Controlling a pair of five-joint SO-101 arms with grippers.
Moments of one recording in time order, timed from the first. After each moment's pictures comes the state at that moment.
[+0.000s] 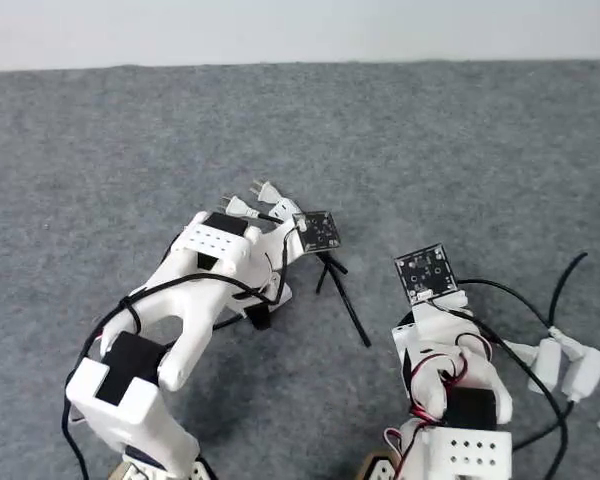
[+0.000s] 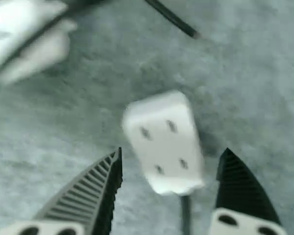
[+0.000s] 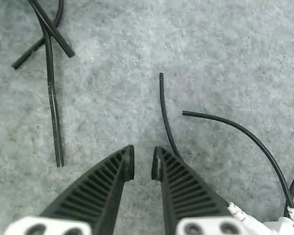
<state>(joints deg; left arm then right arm) 15.8 11.4 25.2 62.9 -48.7 1.5 -85.6 82.7 60.5 22.1</state>
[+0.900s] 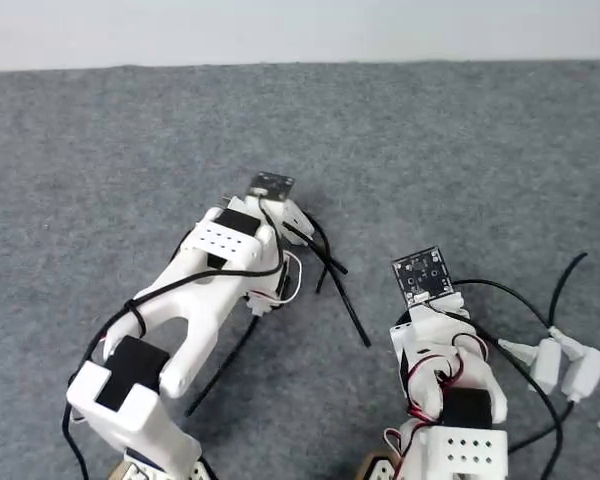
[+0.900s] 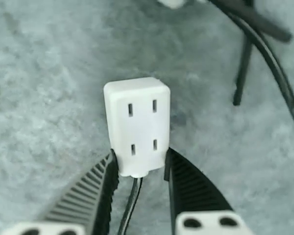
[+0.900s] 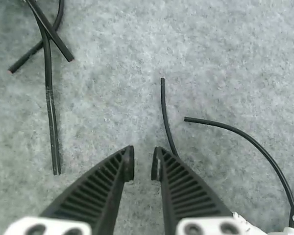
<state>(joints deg) 18.4 11.5 22.5 70.7 17.5 0.9 -86.3 86.3 56.2 22.1</state>
